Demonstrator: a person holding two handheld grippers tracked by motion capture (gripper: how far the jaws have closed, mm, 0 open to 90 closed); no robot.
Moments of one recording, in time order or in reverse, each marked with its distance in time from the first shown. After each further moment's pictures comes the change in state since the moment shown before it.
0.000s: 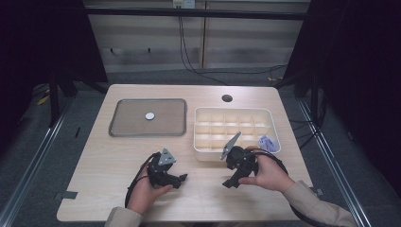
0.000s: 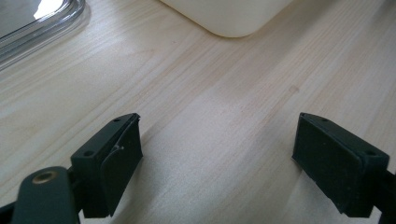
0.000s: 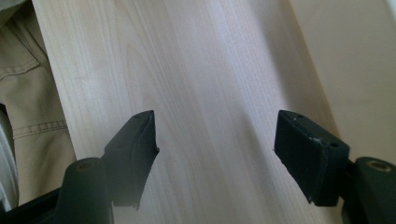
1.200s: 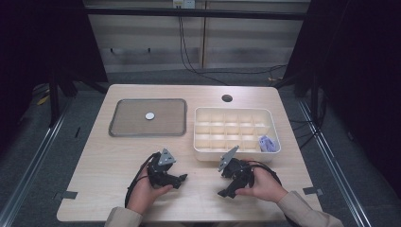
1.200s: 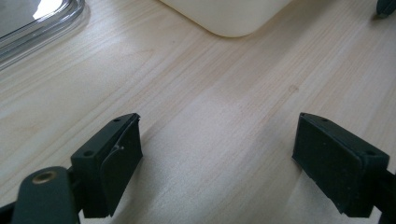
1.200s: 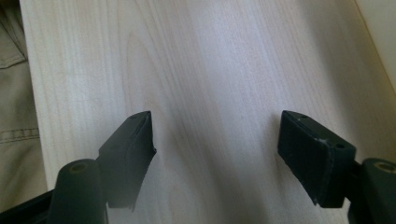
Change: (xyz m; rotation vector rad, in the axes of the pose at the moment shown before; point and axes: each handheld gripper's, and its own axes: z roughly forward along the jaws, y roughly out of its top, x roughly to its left) left arm 0.000 0.000 0.000 0.002 -0.003 0.001; right arm 0.007 -0.018 0.042 -0.091 0.022 -0.052
